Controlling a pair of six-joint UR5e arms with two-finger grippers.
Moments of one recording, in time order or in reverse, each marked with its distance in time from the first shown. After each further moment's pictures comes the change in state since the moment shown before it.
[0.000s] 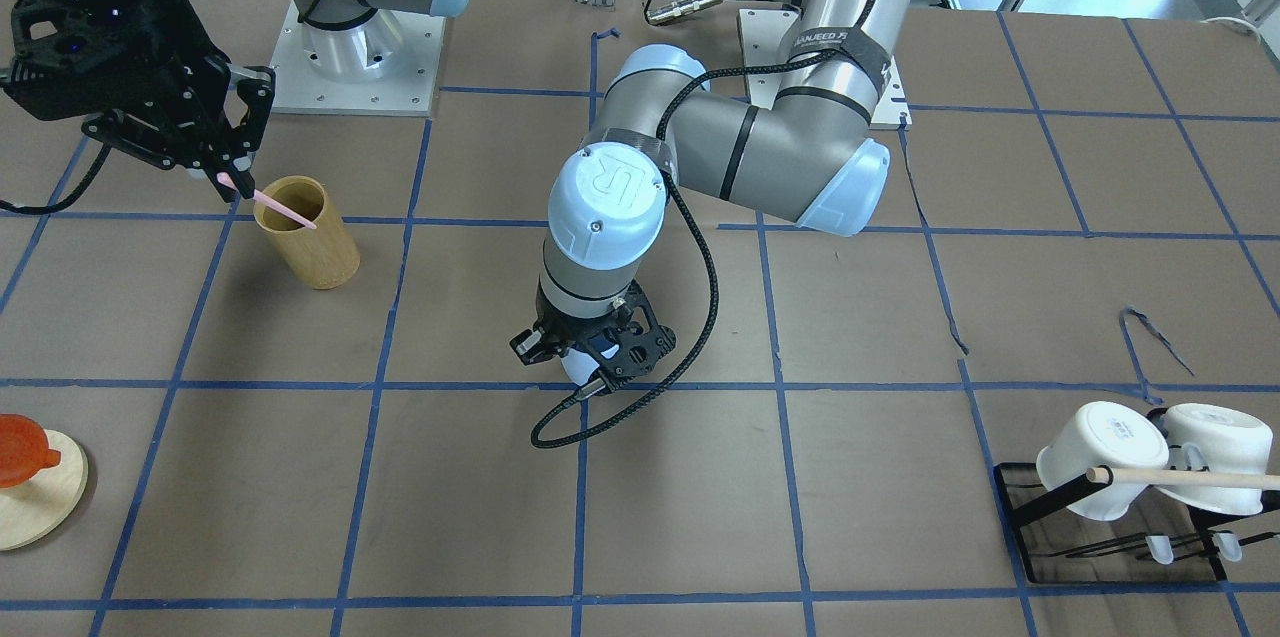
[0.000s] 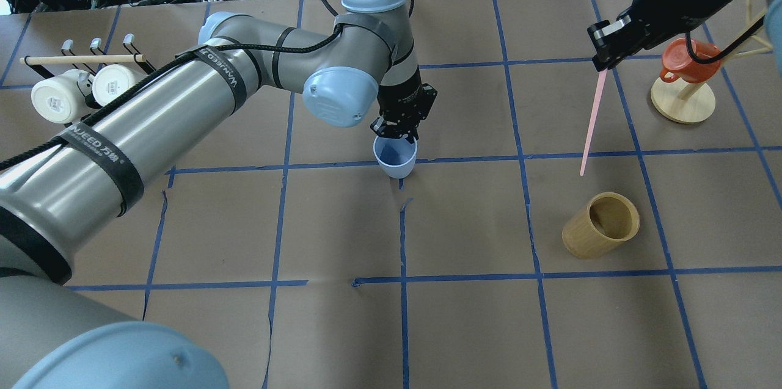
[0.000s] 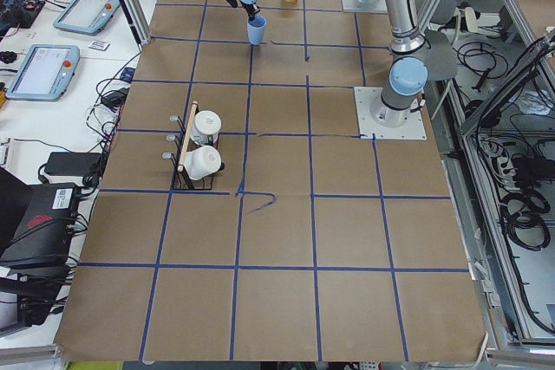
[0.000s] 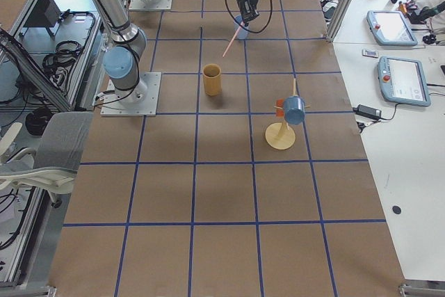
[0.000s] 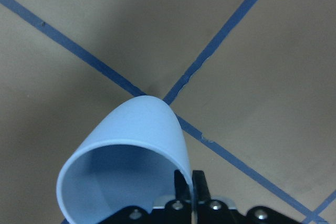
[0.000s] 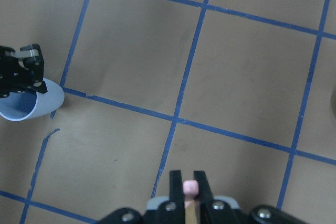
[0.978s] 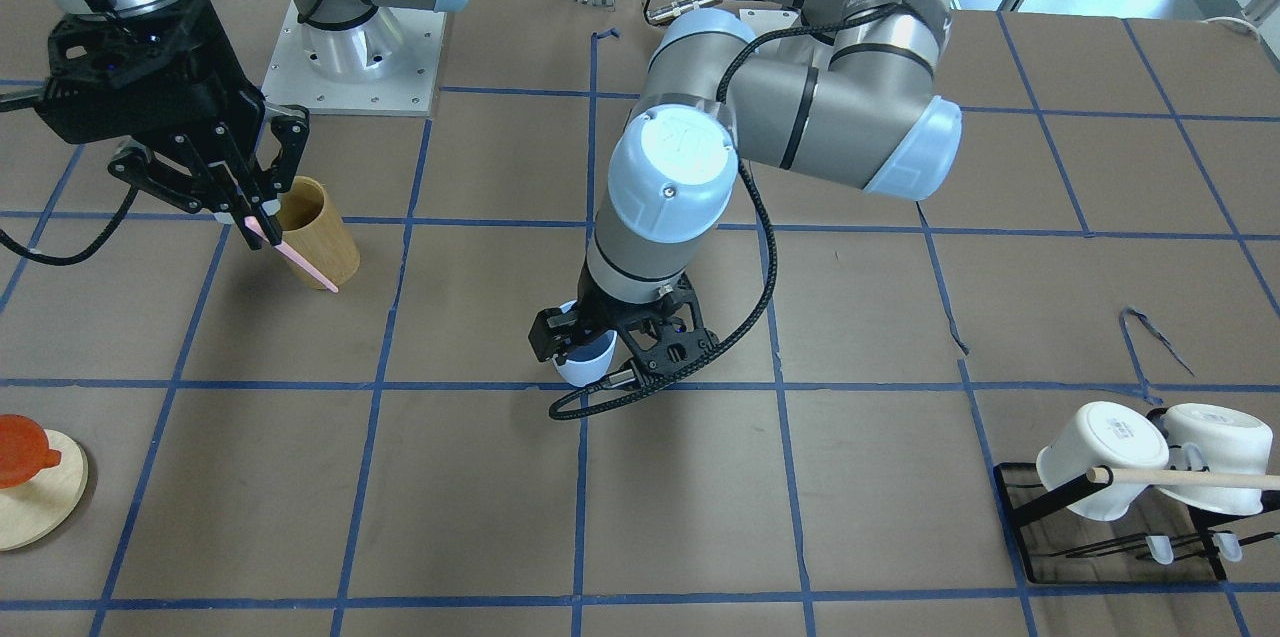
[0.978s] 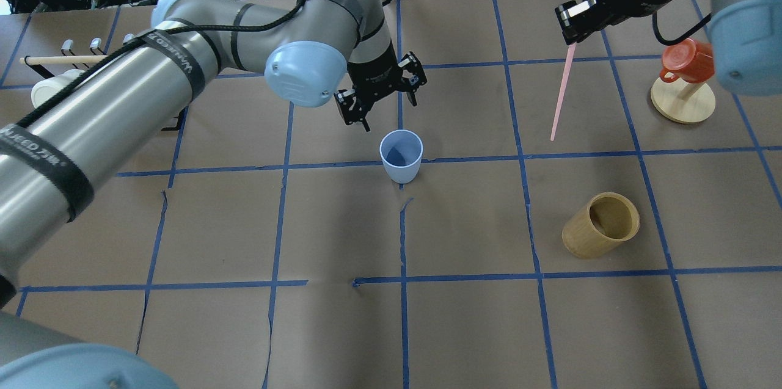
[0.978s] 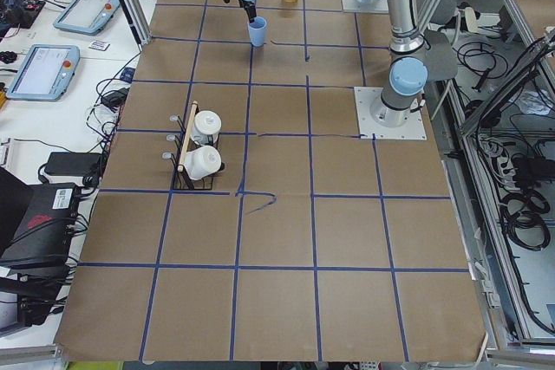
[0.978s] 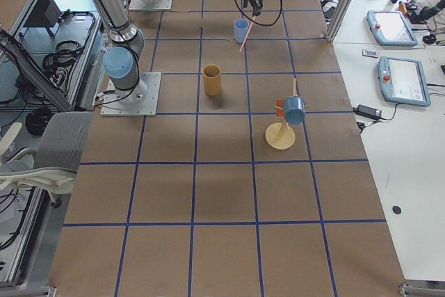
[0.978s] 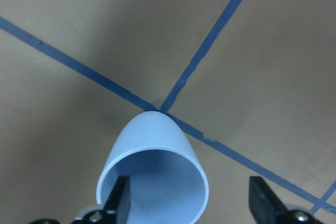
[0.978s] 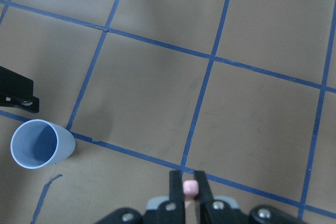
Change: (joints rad) left arm 0.087 0.106 0.009 -0.074 0.003 0.358; right arm 0.078 0.044 0.017 -0.200 0.011 0.056
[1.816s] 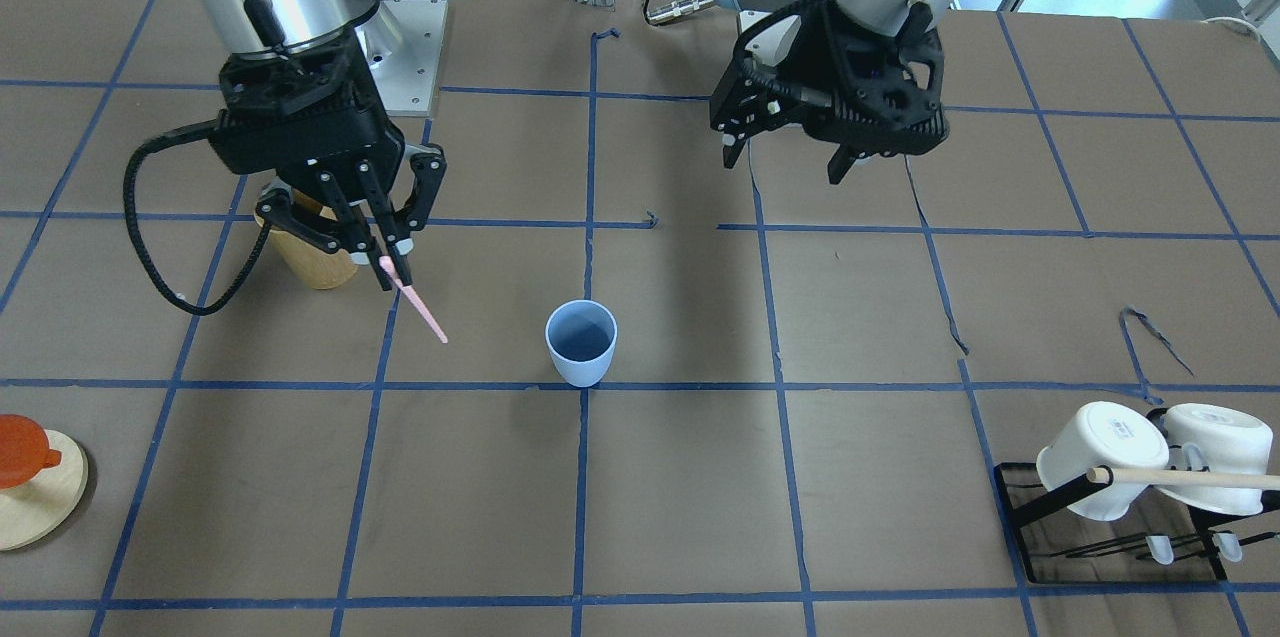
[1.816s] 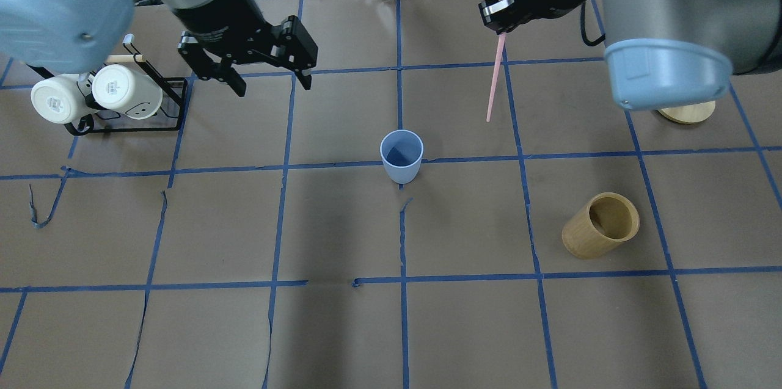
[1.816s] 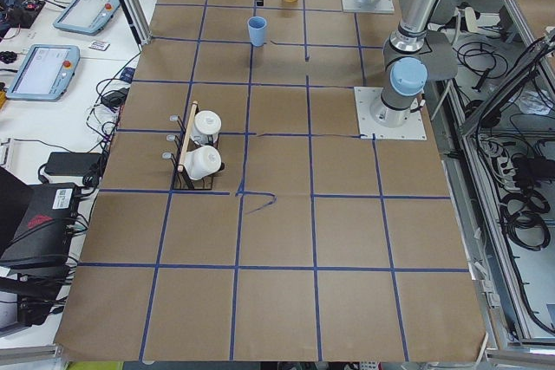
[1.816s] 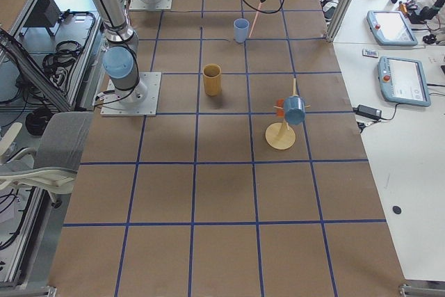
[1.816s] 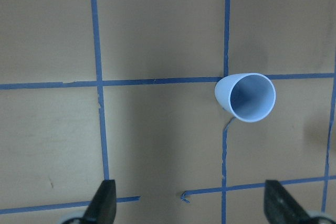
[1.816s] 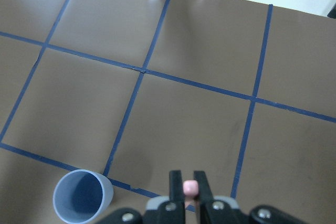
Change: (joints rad) left arm 0.213 0.394 -0.029 -0.356 0.023 0.640; right arm 0.185 0.086 0.004 -0.227 -0.002 0.214
